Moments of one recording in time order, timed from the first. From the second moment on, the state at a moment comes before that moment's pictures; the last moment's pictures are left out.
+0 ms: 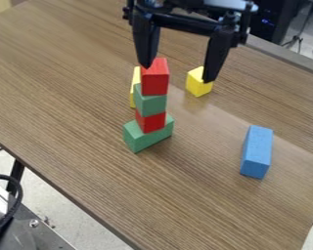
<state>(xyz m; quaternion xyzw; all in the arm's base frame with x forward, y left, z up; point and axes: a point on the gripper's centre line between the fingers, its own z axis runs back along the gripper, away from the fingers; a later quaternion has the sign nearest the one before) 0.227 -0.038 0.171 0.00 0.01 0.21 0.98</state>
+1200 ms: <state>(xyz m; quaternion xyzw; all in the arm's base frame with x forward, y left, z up) 0.221 -0.036 0.177 0.06 0.10 0.33 0.94</state>
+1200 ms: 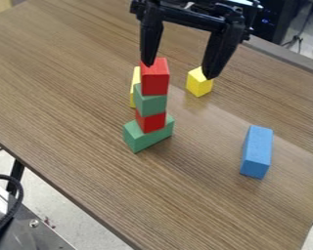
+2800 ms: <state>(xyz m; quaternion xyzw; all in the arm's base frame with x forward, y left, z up) 0.248 0.006 0.121 -0.02 0.13 0.33 0.93</state>
